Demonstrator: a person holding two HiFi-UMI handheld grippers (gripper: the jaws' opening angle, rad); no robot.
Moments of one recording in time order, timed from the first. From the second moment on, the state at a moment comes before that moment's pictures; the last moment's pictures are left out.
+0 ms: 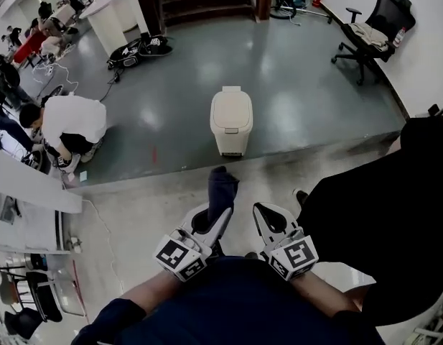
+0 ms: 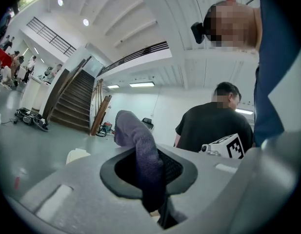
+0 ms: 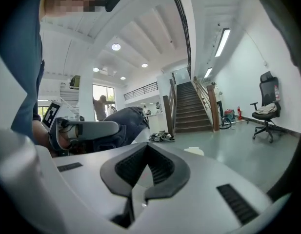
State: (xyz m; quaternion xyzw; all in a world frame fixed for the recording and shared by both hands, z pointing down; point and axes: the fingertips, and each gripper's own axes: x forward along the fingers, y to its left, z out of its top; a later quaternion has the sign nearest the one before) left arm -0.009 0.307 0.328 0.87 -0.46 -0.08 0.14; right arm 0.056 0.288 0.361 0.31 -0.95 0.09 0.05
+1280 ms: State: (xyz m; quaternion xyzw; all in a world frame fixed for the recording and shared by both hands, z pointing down) left arm -0.132 -0.034 0.386 0.85 -0.48 -0.02 0.20; right arm -0.032 -0.029 0.386 0.35 -0.92 0.15 0.08
